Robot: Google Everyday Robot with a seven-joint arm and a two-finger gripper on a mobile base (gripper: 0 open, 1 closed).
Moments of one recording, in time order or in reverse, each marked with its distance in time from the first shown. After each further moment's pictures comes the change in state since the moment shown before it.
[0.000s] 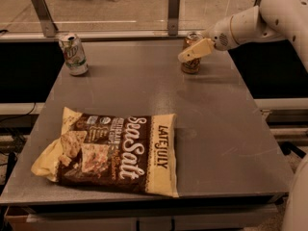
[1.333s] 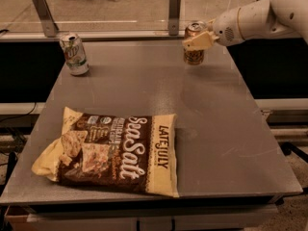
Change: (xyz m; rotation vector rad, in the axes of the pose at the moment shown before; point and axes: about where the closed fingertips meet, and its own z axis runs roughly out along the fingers) arm -0.027 0.024 -0.026 -0.038 -0.080 -0.046
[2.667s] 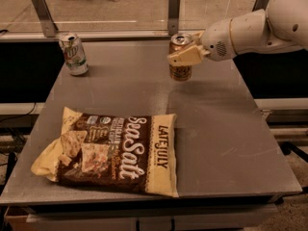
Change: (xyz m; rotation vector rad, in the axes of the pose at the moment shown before) arm -0.015 0.100 0.001 -0.127 -0.039 -0.038
